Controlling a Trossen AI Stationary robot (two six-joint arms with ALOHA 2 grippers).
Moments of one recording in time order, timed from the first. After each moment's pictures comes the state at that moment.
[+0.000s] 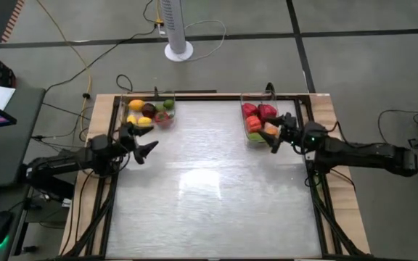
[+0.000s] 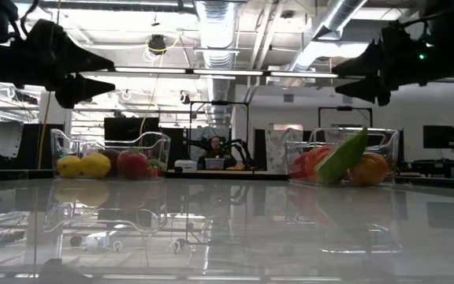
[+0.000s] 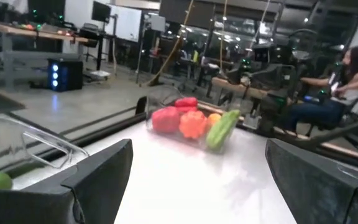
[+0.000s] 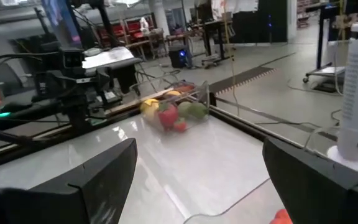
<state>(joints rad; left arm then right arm) 0.21 0.03 0.01 0.07 -0.21 -0.21 -0.32 0.57 0.17 0.38 0.13 0.20</state>
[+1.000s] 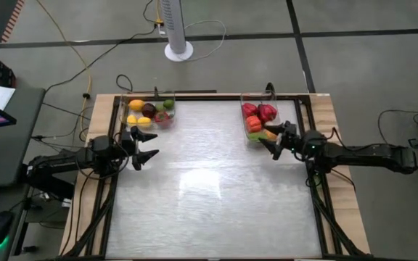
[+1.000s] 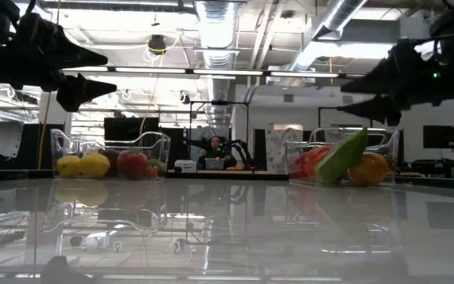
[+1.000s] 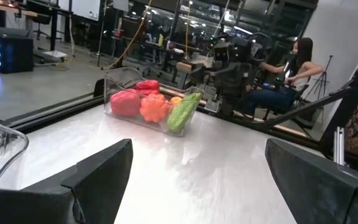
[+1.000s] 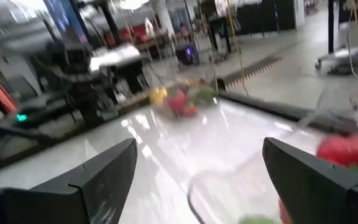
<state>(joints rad) 0.17 0.02 0.01 0.03 -0.07 -0.27 -0.25 0.51 0.01 0.49 0.18 0.30</state>
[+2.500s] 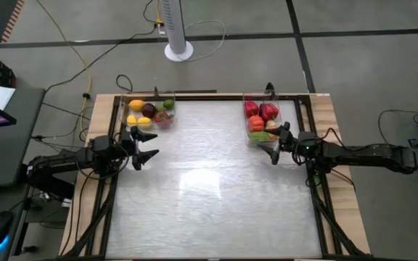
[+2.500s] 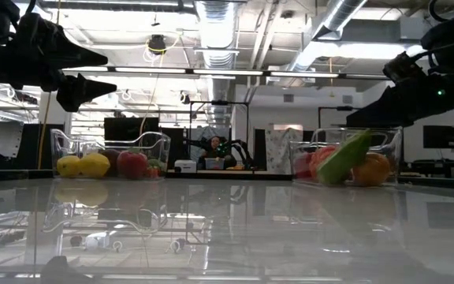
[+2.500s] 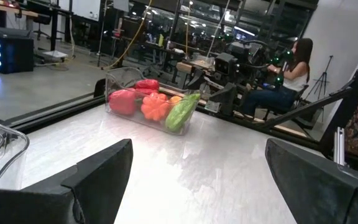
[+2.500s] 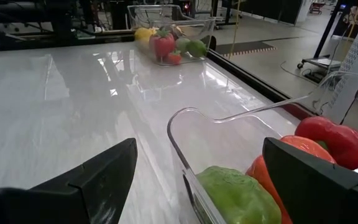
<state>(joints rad) 0.17 0.02 0.01 0.04 -0.07 -0.27 -0.25 0.51 0.01 0.29 0.18 -0.01</state>
